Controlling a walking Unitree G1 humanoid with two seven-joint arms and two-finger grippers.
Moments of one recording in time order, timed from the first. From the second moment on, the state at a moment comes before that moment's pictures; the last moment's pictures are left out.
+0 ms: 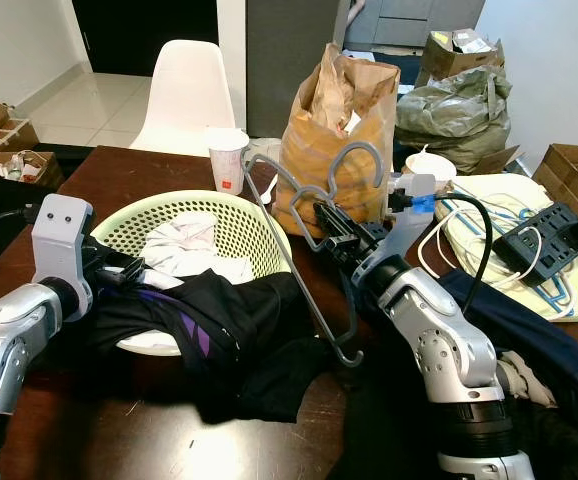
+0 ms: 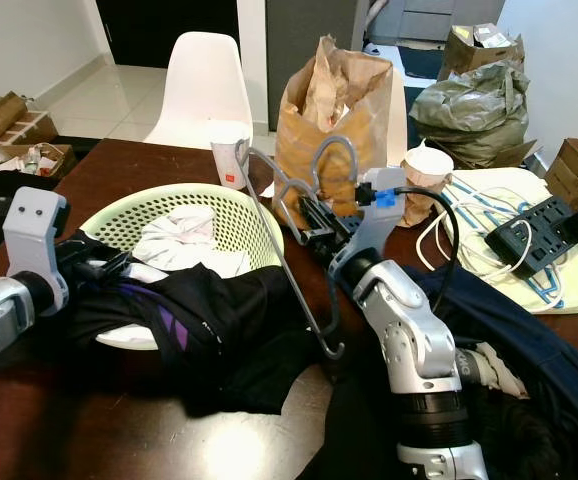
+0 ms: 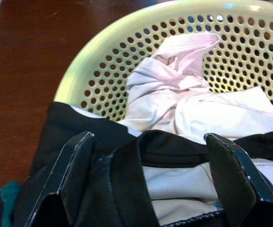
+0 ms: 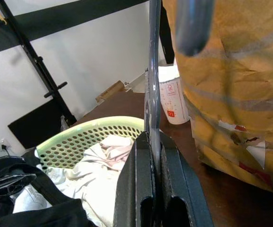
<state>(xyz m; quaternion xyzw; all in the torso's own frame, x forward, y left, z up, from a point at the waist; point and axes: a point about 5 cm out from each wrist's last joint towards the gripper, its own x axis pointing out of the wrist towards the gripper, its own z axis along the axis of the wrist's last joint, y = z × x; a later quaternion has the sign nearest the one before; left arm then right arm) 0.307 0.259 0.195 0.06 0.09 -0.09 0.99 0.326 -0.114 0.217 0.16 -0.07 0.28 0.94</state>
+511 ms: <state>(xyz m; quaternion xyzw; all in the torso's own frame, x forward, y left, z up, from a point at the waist) 0.305 0.257 0.195 0.07 0.10 -0.11 0.99 0.326 -0.115 0.217 0.16 -0.07 0.28 0.94</state>
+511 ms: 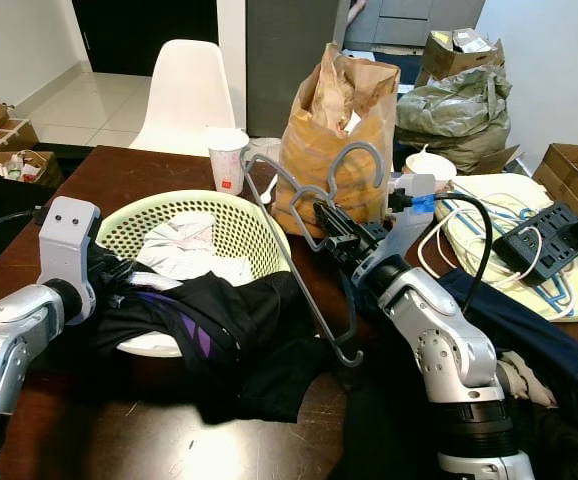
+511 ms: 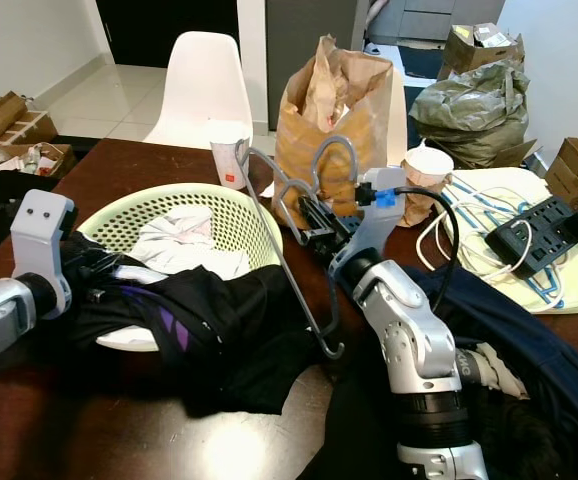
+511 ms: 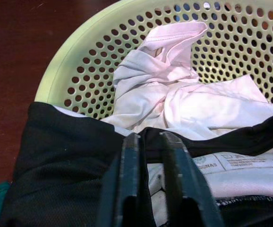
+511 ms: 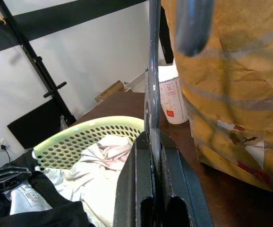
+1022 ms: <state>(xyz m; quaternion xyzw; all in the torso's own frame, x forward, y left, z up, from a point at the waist) 0.300 0.267 0.249 0.08 0.00 -0.07 0.99 0.327 -0.114 0.217 0.16 -0.07 0.28 0.94</state>
